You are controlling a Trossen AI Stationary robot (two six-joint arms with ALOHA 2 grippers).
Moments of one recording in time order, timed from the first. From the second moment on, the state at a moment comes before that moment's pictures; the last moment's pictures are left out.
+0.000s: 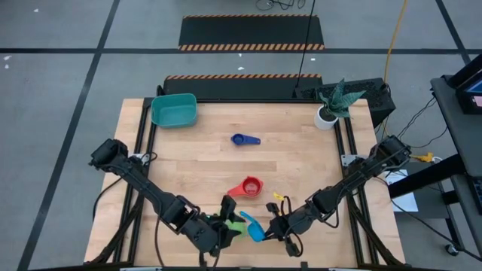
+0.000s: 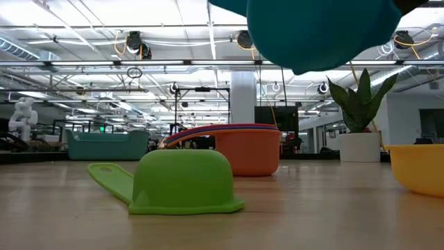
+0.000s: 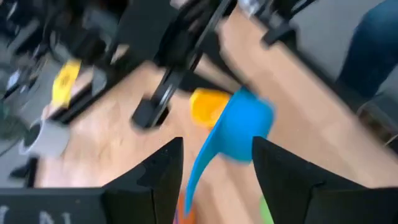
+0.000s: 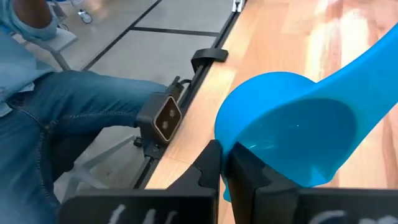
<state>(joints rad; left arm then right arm) -0.64 1.78 1.48 -0.39 -0.50 0.22 0.61 1.64 0.86 0.29 0.08 0.30</state>
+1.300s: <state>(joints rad) -0.58 1.78 1.41 -0.21 -0.44 0.26 0.68 1.57 0.86 0.32 0.08 0.15</state>
